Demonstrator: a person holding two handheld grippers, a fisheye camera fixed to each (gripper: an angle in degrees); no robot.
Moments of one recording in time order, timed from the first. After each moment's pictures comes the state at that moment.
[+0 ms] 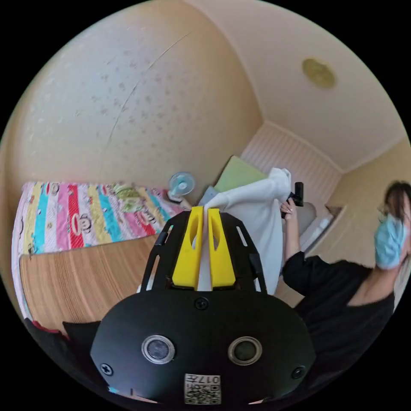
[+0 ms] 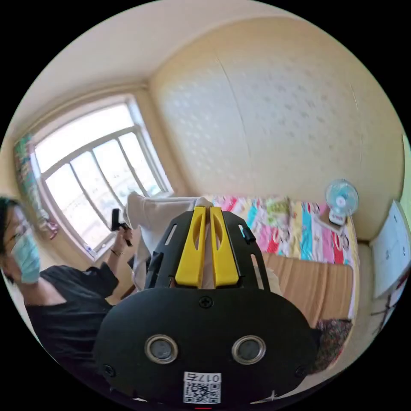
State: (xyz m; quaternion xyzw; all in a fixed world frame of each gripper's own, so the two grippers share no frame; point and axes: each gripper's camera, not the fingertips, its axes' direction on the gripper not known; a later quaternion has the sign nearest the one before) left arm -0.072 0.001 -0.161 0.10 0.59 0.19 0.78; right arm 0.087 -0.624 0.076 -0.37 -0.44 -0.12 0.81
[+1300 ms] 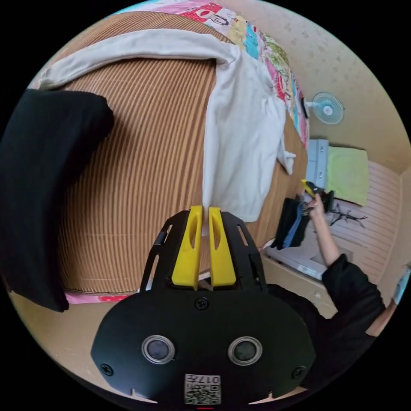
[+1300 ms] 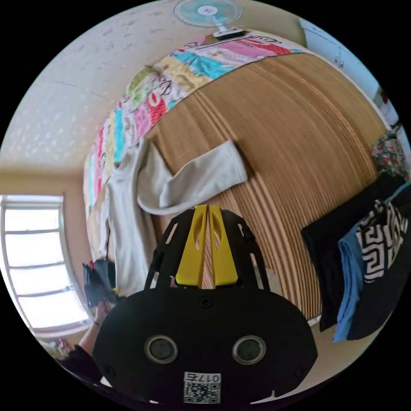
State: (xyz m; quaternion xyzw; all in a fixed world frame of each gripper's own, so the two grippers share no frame) left arm -0.047 -0.038 0.248 -0.36 0.44 0.03 0.82; right arm 0.090 -0.198 0.511 -0.66 -0.22 0.07 0.71
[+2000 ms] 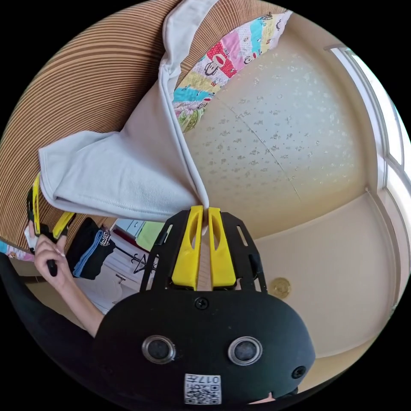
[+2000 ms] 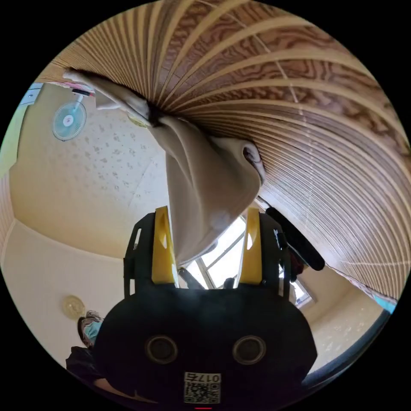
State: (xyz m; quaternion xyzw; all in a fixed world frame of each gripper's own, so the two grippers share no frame) left arm -0.062 -0.086 0.153 -0.24 0.76 -0.43 0.42; right arm 0.017 0.032 0.285 -0.49 -0.34 0.75 0.28
